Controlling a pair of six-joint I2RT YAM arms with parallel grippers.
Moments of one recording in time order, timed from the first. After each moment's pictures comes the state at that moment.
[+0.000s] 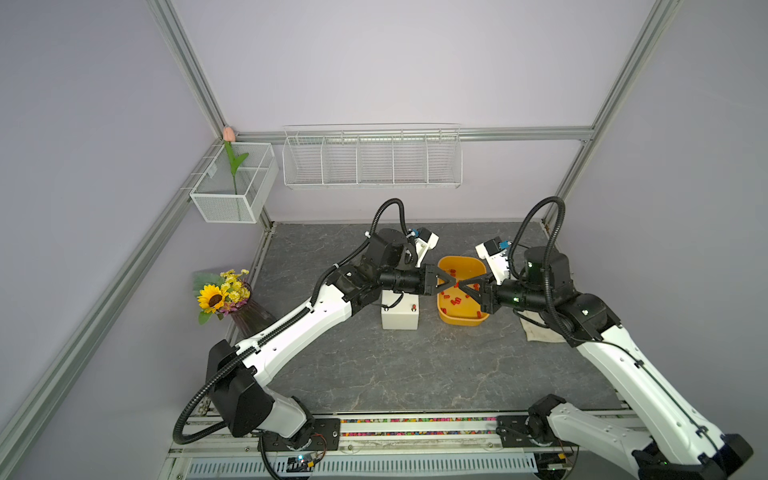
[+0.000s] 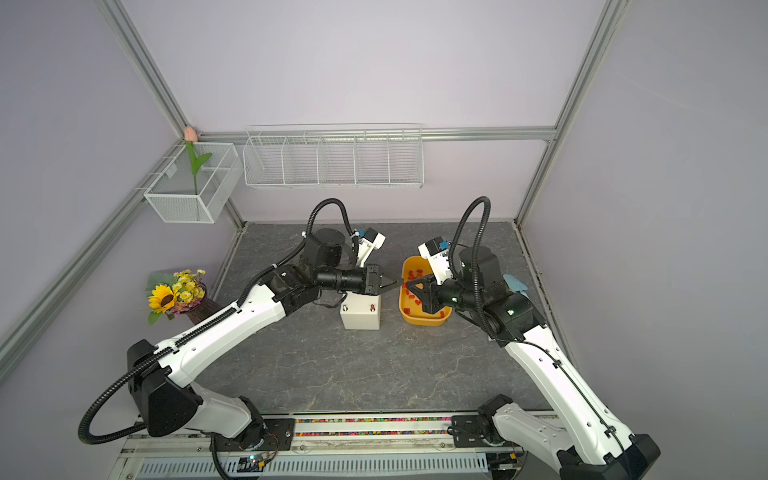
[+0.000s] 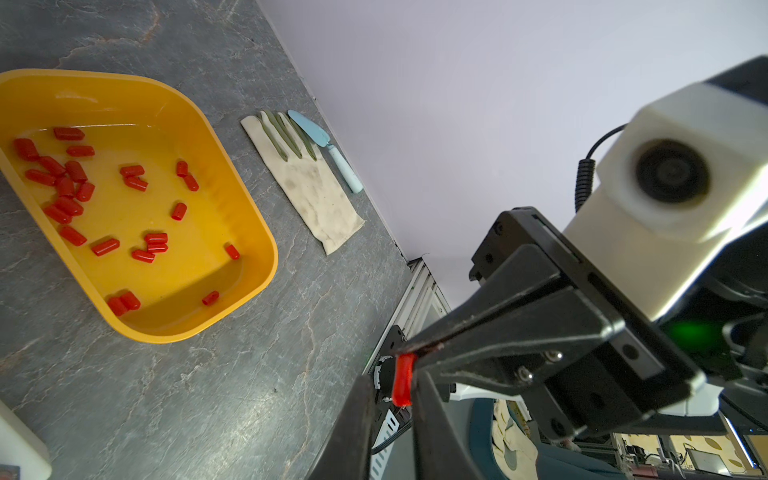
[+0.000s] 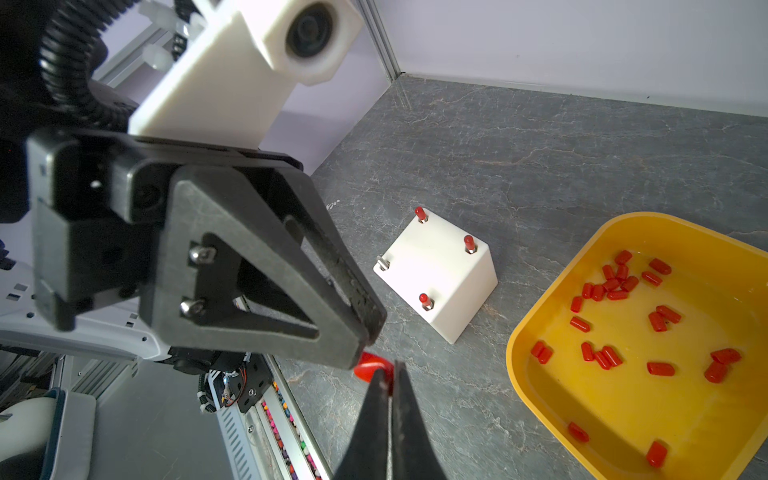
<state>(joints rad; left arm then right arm) -0.83 1.48 1.39 -0.35 0.61 -0.68 0.49 1.02 1.14 -0.65 -0.47 0.22</state>
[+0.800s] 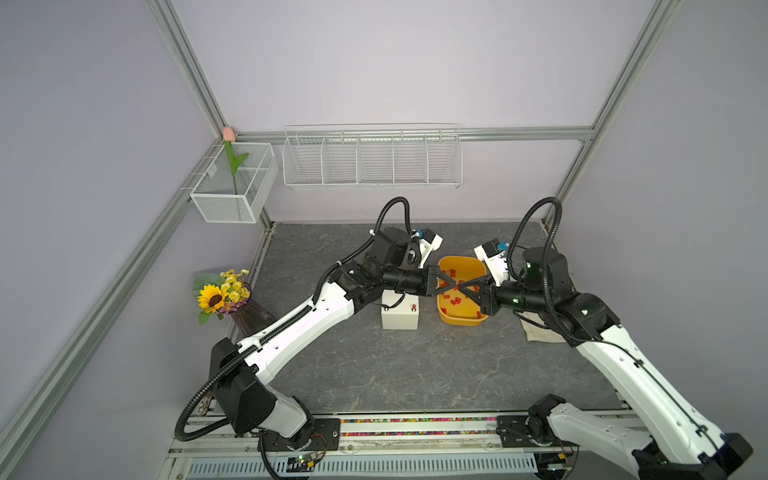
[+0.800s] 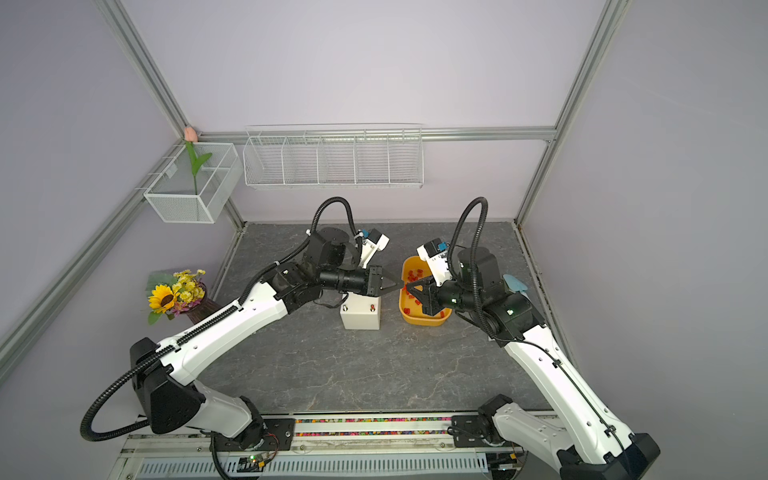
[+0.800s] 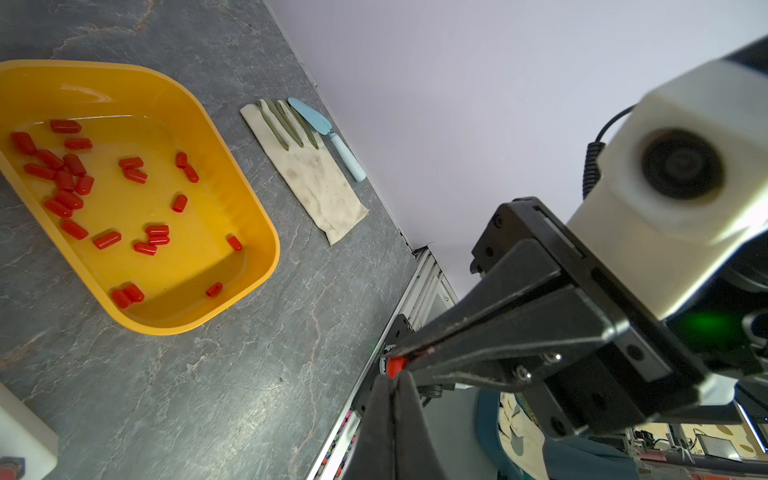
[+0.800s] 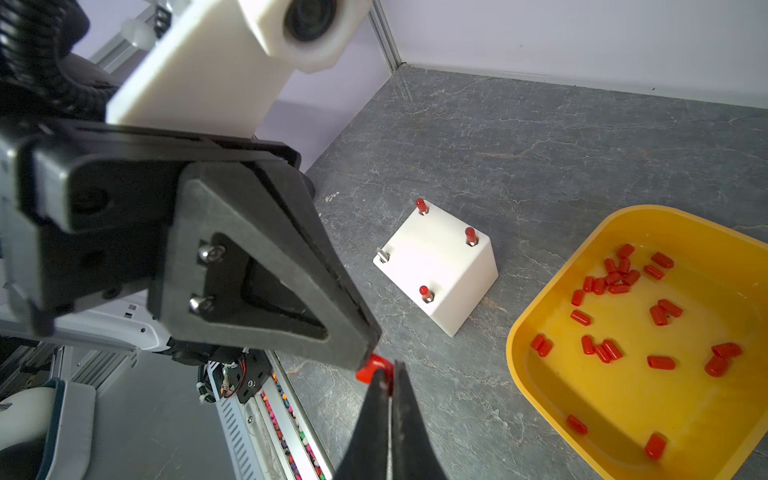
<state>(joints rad) -0.84 1.50 1.43 -0.41 0.61 -0.64 0.50 1.02 1.14 -0.67 -0.47 0.20</state>
